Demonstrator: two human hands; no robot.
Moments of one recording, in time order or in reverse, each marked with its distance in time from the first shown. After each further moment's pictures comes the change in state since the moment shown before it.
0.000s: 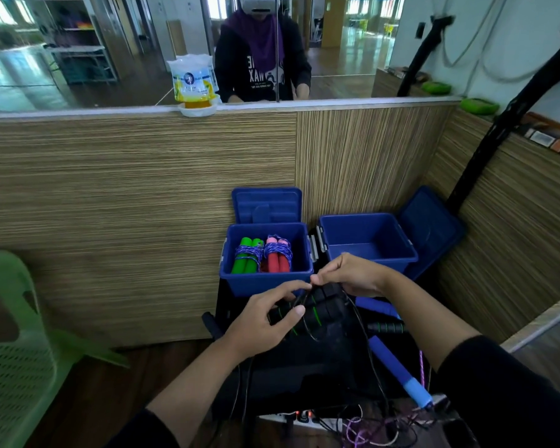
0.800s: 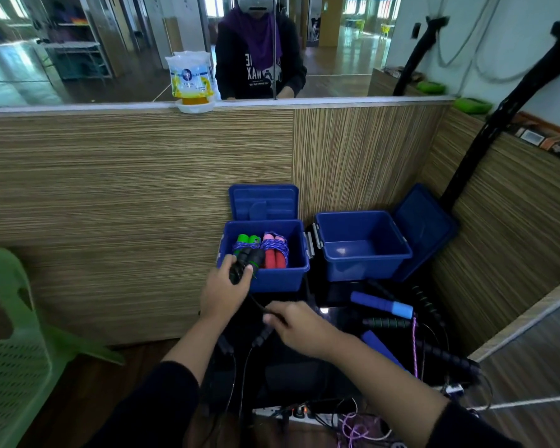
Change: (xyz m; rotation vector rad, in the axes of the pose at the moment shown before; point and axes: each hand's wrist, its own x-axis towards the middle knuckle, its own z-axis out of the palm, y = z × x) left_hand 0.028 -0.081 -0.023 0.338 0.480 -0.561; right_hand 0.008 0.041 0.115 -0.658 0.228 -0.280
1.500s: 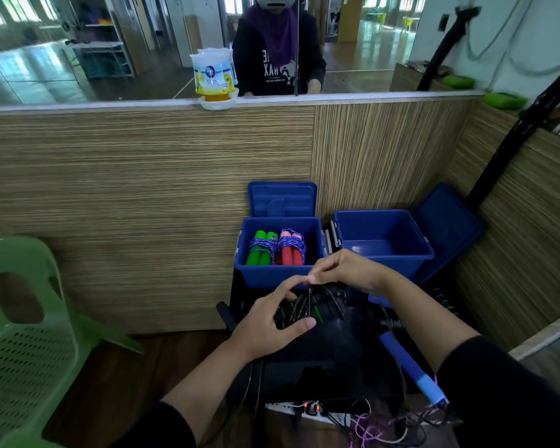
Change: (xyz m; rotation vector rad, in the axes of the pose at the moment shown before) left_hand -0.076 0.025 -0.025 -0.234 -0.492 0.447; right_hand 0.030 0.022 -0.091 0.485 -0.213 0.161
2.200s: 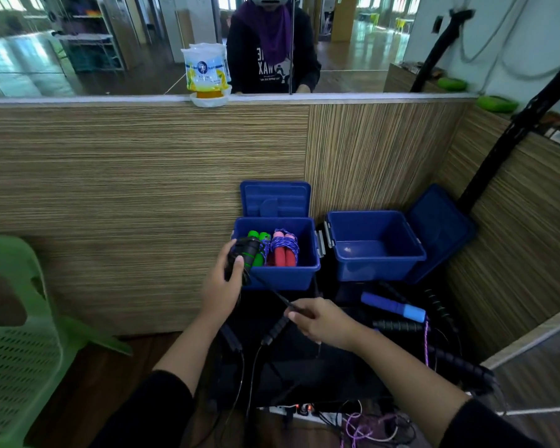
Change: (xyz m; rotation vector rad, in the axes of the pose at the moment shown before) left_hand 0.045 -0.065 -0.037 -0.133 0.560 -0.264; right_hand -0.008 0.049 0.071 -0.216 0.106 0.016
